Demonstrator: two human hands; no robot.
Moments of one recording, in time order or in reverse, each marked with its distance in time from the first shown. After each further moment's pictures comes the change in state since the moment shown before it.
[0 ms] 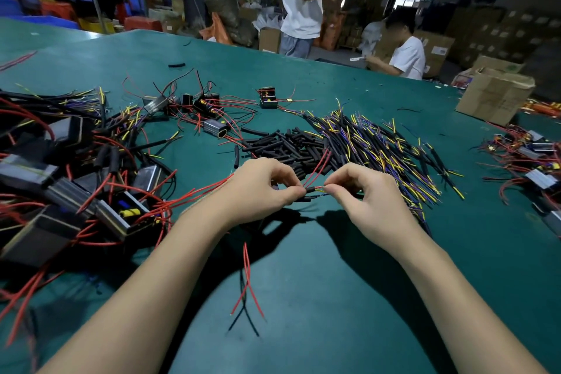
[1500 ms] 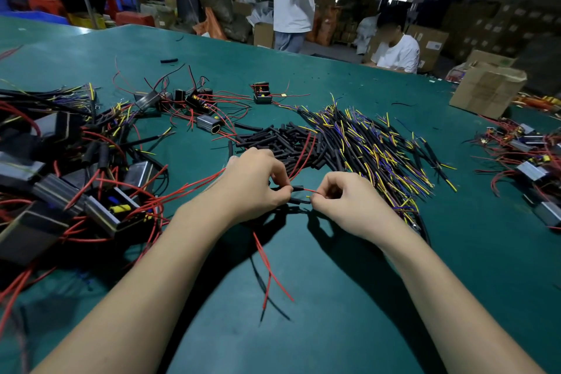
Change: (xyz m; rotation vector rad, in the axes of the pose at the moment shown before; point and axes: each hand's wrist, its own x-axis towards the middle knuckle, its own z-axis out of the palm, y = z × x) left_hand 0.006 -0.003 0.004 0.228 0.041 0.056; right_hand 0.005 -0.012 0.012 -0.157 -0.196 0.373
